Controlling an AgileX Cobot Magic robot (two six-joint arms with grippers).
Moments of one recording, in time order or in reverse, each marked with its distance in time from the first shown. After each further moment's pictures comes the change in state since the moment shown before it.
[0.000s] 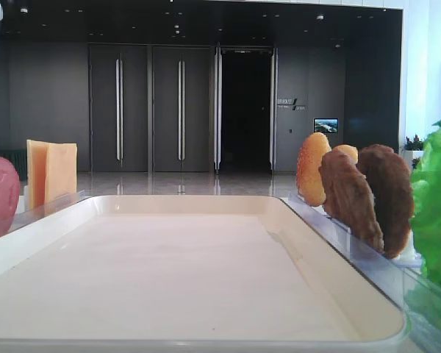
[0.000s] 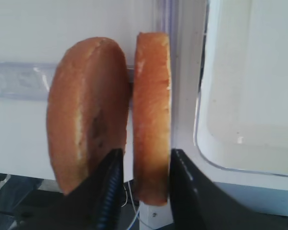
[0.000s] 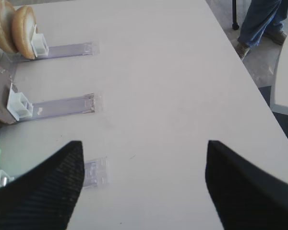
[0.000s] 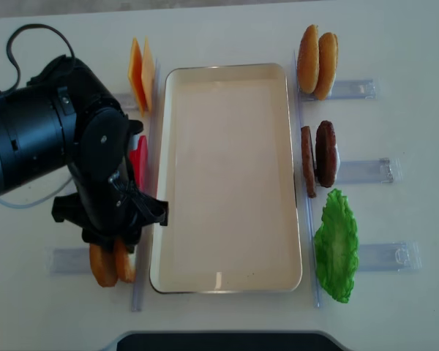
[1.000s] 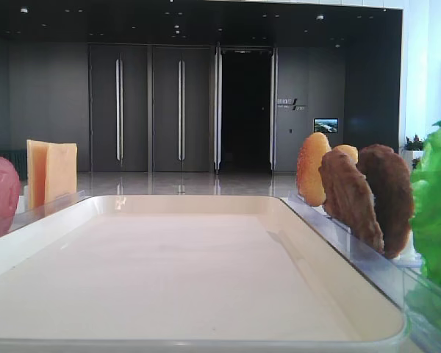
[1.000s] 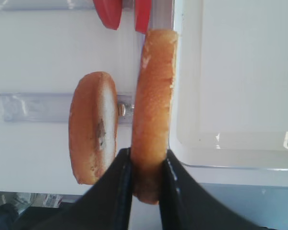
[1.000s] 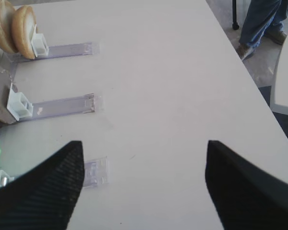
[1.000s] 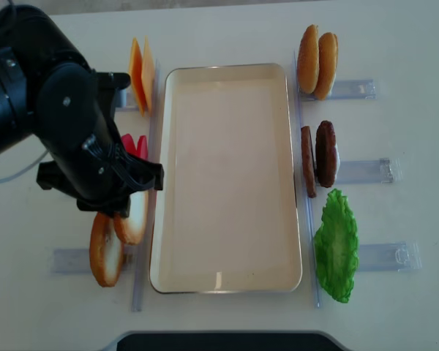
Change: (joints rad) left arm 0.000 -0.119 -0.116 0.008 0.049 0.029; right arm 0.000 0.000 0.000 0.000 0.000 0.000
